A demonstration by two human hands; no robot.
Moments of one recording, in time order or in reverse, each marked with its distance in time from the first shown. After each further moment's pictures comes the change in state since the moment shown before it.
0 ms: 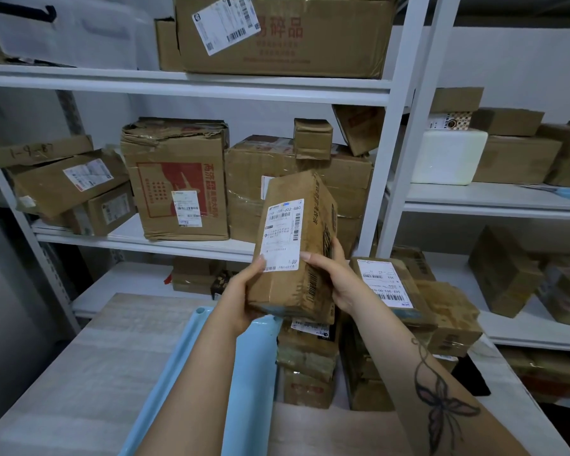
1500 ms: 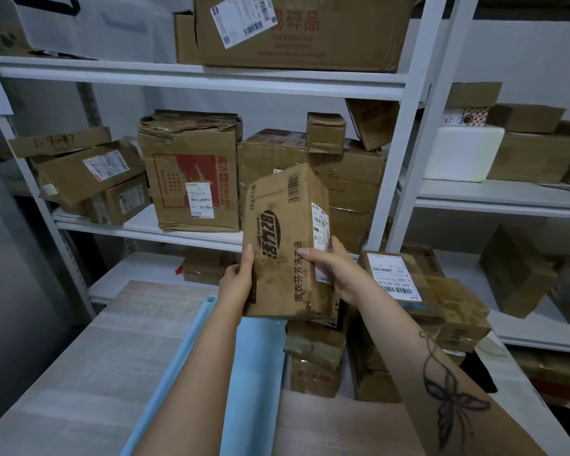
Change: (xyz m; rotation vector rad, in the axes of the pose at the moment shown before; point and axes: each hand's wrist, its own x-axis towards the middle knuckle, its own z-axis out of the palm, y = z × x) left_hand -0.004 -0.001 -0.020 0.383 0.420 0.093; right_hand 0.001 0.003 0.008 -0.036 -0.110 0.012
